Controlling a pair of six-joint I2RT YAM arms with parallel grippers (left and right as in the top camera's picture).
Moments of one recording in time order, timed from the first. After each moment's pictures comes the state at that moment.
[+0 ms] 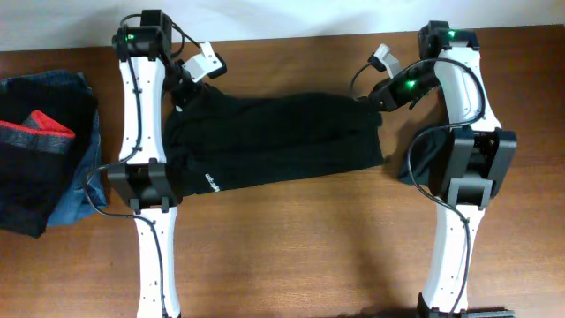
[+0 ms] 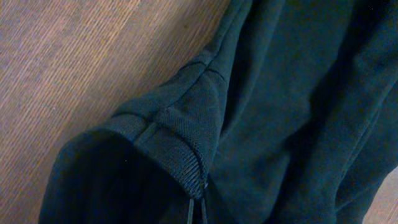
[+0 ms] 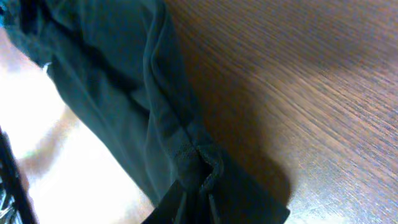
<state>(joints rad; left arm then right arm) -0.02 2.79 3.06 -1.68 0.39 0.95 -0.11 2.49 2.36 -1.46 -0.71 -0.69</state>
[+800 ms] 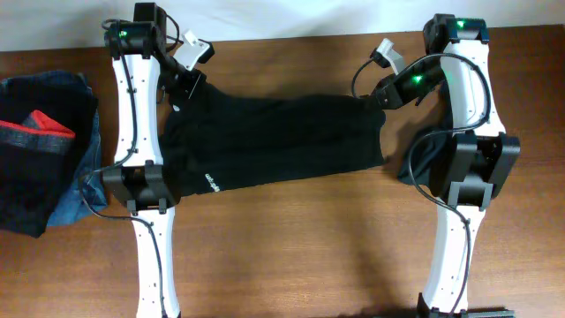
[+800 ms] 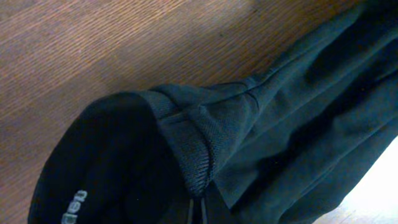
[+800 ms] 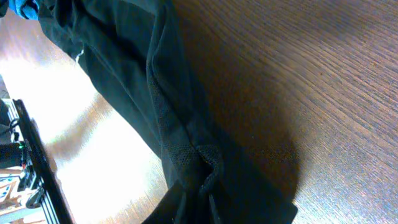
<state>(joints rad) -0.02 2.74 3.06 -1.68 0.35 0.51 -0.11 2.48 2.45 -1.62 -0.72 -0.74</state>
